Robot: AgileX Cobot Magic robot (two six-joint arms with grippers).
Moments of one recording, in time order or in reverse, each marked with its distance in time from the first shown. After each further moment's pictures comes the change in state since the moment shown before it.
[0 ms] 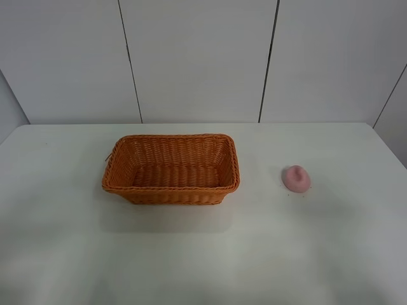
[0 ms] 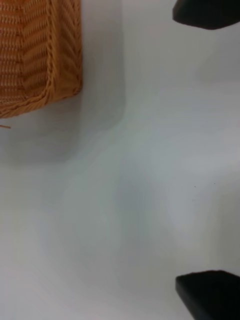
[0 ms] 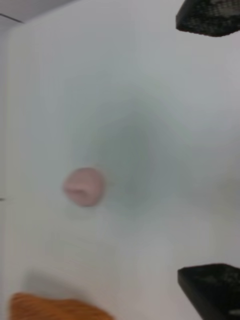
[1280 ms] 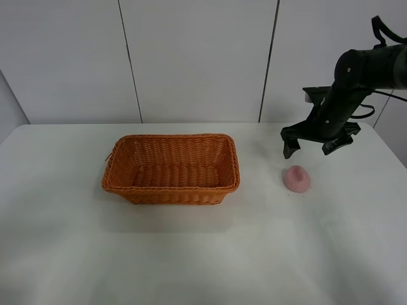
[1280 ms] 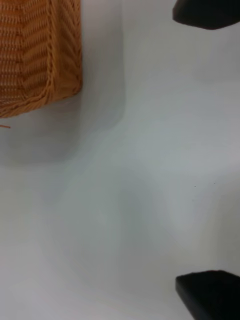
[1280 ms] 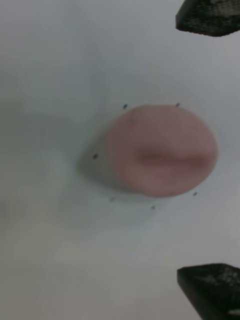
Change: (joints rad) left arm 0.000 0.000 0.000 0.000 0.000 0.000; right arm 0.111 1.727 -0.910 0.011 -0.146 0.018
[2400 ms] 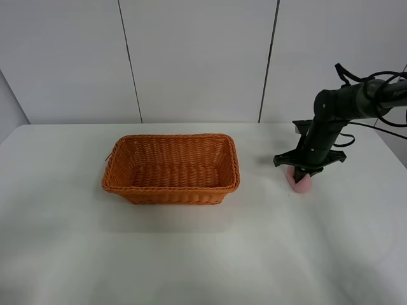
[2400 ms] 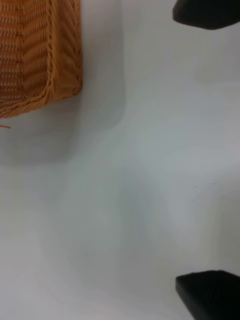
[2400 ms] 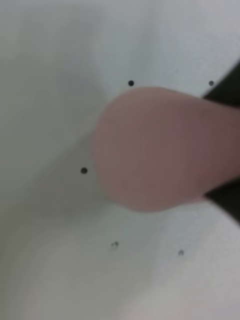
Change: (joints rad) left arm 0.000 0.000 0.000 0.000 0.000 0.000; right arm -0.001 0.190 -0.008 -0.022 -0.049 0.045
